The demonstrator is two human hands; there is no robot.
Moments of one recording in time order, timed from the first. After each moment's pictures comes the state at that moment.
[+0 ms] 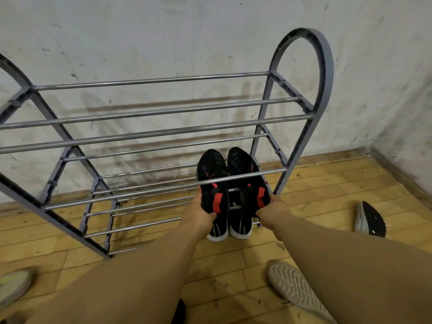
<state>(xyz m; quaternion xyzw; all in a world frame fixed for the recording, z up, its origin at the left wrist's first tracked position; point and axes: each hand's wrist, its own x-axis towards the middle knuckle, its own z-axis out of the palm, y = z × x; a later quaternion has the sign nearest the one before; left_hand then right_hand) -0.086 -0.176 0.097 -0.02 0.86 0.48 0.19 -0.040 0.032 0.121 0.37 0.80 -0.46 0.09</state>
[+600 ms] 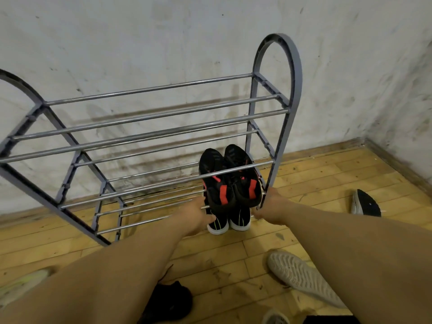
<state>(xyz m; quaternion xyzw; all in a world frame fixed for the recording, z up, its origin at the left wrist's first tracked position) -0.060 -0.196 0.153 0.11 0.92 0.26 0.28 -0.016 0.053 0.137 0.21 0.90 -0.33 0.21</state>
